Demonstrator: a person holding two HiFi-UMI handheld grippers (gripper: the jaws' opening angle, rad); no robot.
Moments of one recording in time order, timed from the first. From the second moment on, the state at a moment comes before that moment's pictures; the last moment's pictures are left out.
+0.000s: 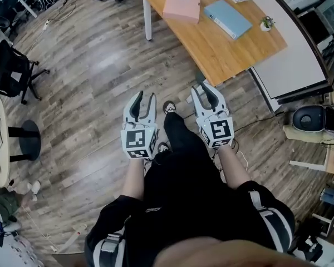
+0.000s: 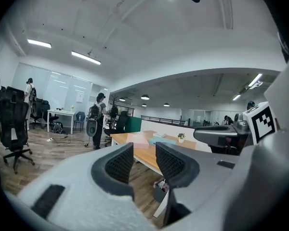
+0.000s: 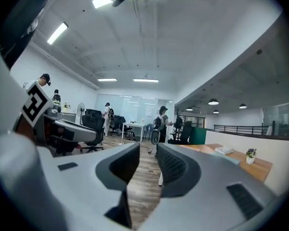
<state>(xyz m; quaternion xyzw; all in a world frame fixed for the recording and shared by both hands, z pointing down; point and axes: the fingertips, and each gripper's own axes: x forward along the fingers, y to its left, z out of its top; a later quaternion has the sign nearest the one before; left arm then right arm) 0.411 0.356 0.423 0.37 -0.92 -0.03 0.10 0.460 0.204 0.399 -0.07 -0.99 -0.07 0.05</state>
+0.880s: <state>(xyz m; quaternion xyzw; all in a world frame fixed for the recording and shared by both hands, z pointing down) 0.135 0.186 0.433 0.41 -0.90 -0.02 0.13 0.212 0.040 0.427 -0.06 -1.00 -0.03 0.07</state>
